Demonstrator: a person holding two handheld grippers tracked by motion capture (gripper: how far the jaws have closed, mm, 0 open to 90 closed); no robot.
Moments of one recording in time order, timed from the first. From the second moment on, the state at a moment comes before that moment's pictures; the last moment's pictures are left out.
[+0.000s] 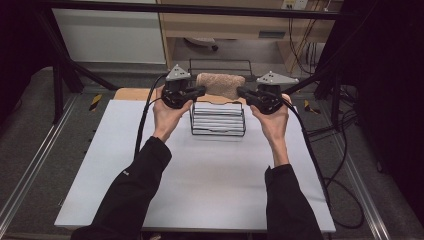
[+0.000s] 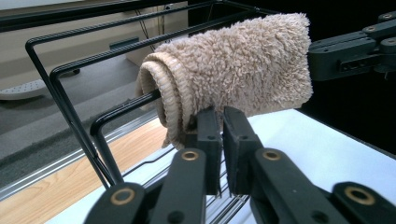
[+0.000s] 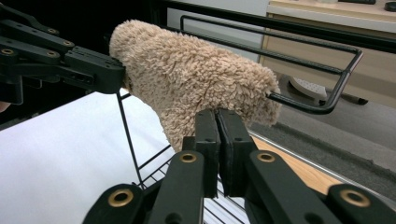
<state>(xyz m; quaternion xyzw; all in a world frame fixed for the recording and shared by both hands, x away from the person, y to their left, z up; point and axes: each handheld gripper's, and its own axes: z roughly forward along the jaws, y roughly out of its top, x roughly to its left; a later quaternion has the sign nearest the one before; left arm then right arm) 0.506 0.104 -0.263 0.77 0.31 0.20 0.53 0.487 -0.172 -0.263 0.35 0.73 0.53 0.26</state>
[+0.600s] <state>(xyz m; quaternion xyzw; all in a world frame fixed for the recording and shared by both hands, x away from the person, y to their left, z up) 0.487 0.122 -0.261 0.77 0.32 0.19 0.52 0.464 -0.185 -0.250 0.35 0.73 0.53 0.24</state>
